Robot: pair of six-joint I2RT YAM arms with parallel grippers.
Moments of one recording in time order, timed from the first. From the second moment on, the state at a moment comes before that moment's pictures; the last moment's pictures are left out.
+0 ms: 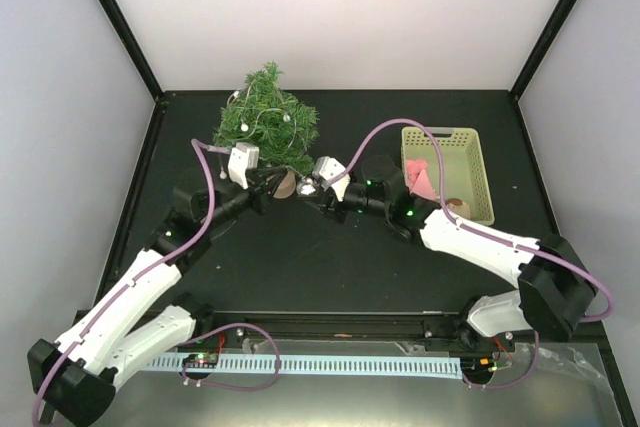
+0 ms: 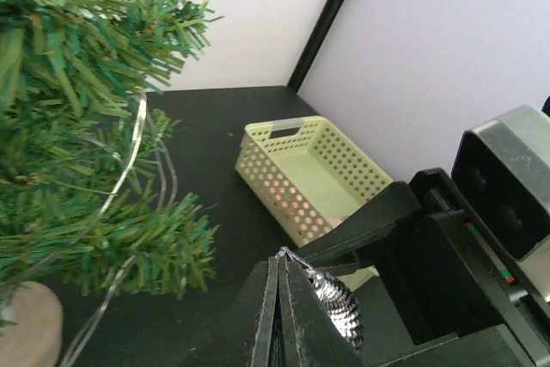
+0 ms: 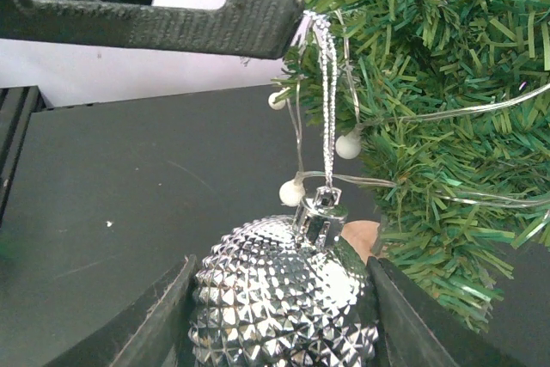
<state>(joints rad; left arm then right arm) -0.48 0.81 0.70 -0.04 0.34 -0.39 0.83 1.36 0.86 0.21 -0.37 -0.20</state>
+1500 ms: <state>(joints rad) -0.43 0.98 0.77 -0.20 0.28 -0.26 0.83 1.54 0.96 0.25 -0.22 -0.23</state>
